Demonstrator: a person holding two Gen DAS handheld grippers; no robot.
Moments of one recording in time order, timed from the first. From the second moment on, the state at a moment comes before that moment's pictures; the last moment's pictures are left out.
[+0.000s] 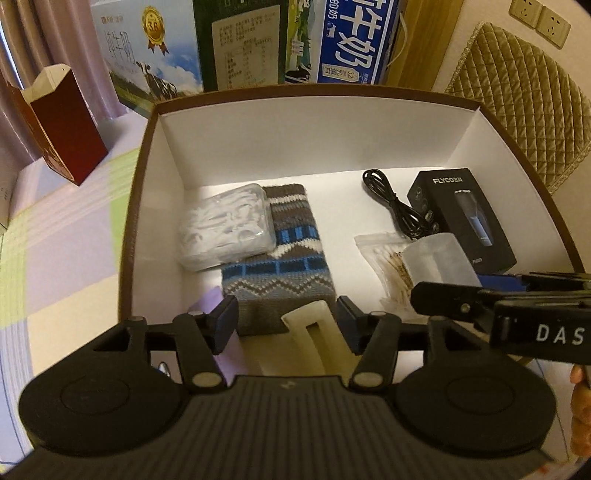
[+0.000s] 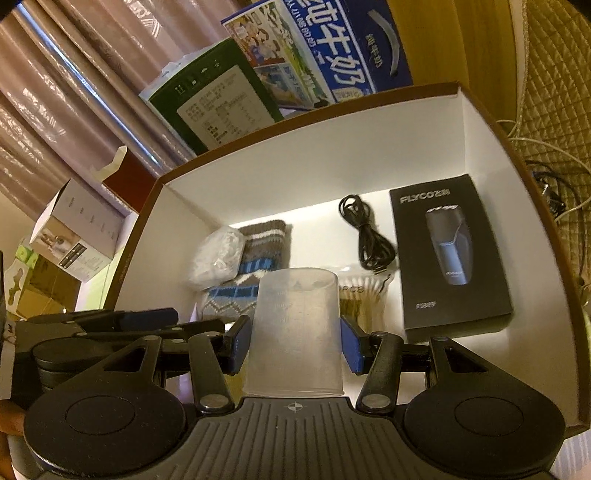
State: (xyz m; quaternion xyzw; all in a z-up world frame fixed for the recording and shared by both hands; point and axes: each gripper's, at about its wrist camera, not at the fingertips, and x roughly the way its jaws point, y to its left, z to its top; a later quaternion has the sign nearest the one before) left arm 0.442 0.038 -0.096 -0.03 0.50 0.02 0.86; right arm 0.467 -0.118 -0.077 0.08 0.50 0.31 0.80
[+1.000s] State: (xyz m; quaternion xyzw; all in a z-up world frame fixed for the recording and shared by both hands) left arm 0.382 0.042 -0.050 -0.04 0.45 0.03 0.89; right arm 0.415 -0.162 -0.032 0.04 0.42 0.30 0.86
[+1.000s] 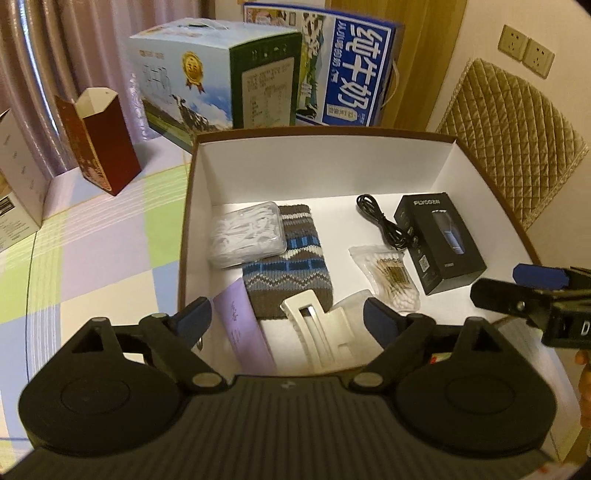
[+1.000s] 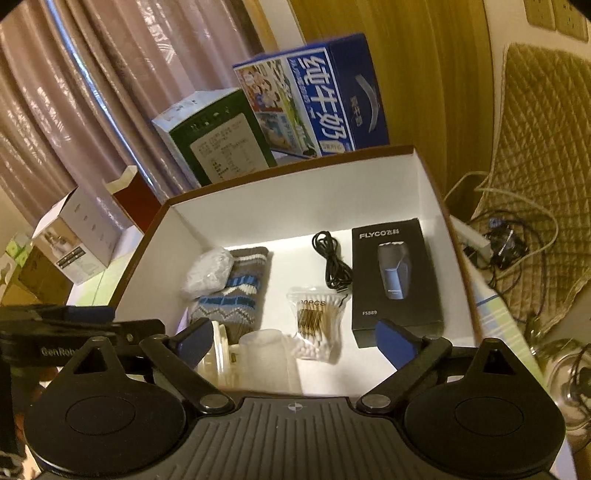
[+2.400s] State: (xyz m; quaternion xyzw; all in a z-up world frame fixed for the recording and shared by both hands) left arm 0.226 0.021 -0.052 -0.09 0.48 0.05 0.87; right arm 0.283 -0.189 -0.039 0.00 0.44 0.31 0.84
